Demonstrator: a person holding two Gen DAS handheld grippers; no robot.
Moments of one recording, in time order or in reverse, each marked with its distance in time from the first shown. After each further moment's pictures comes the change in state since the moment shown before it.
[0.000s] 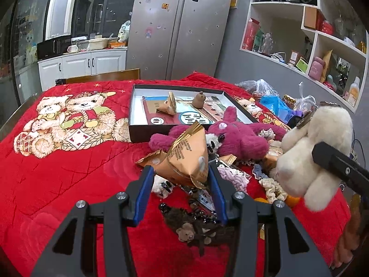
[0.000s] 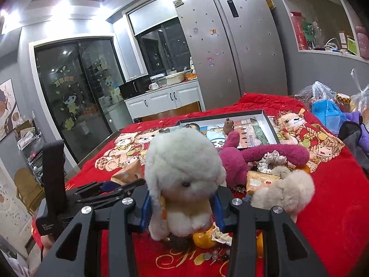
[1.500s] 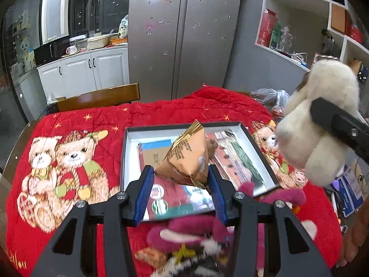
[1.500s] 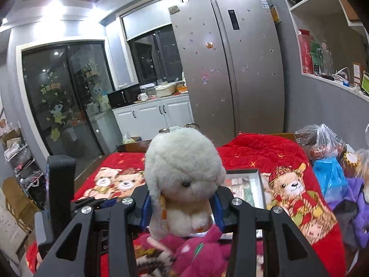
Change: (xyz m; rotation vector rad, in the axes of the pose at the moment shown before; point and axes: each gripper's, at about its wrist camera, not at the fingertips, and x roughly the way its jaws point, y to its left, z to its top) left arm 0.098 -0.011 0.173 0.021 0.105 0.089; right arm 0.077 -0.026 0.167 -0.034 -0.015 -0.074
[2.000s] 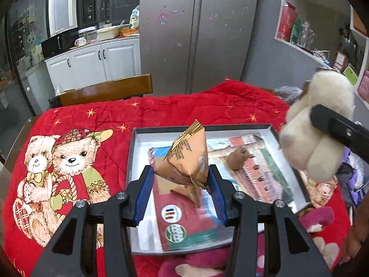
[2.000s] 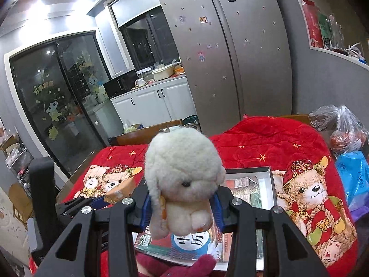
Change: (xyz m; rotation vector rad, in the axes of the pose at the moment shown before) left arm 0.076 0.028 0.014 -0.033 0.046 0.083; right arm 0.102 -0.052 0.009 0.068 0.114 0.058
